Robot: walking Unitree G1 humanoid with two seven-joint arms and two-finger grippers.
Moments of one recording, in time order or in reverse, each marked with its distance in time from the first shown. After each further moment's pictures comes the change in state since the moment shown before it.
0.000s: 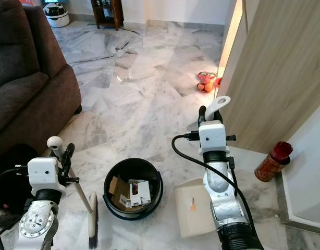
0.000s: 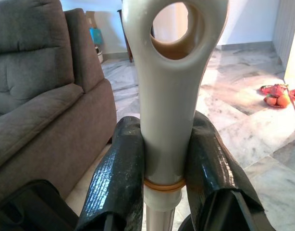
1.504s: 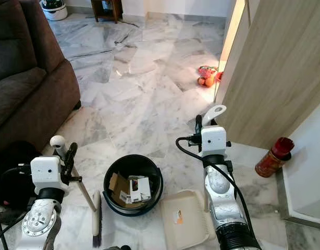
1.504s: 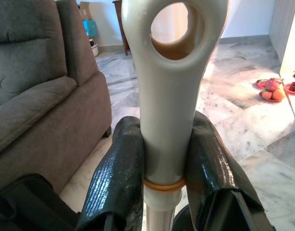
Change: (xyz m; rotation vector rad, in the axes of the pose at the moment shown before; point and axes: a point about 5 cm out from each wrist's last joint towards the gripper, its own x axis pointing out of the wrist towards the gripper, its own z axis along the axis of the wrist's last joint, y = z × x) left arm 0.002 -0.006 0.002 -0.018 0.002 -0.009; right arm -0.003 0.005 -0.019 0.115 0.099 0.070
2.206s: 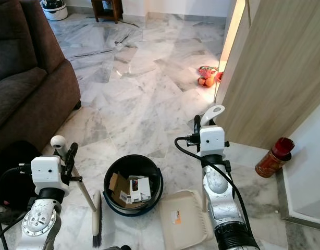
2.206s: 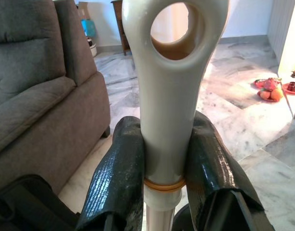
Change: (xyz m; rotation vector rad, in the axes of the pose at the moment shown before) left arm 0.000 0.000 0.000 -0.001 -0.001 -0.009; right arm 0.001 0.003 0.000 0.010 -0.004 0.003
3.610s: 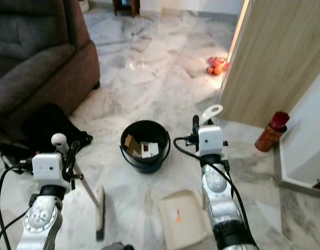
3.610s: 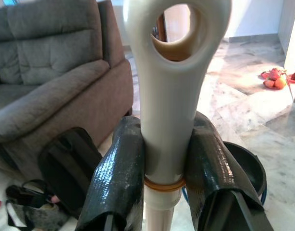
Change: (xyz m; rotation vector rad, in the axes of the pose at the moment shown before) left arm 0.004 -0.003 0.000 -0.003 -0.003 -0.003; right arm -0.001 0.000 -0.004 0.027 0.018 -0.008
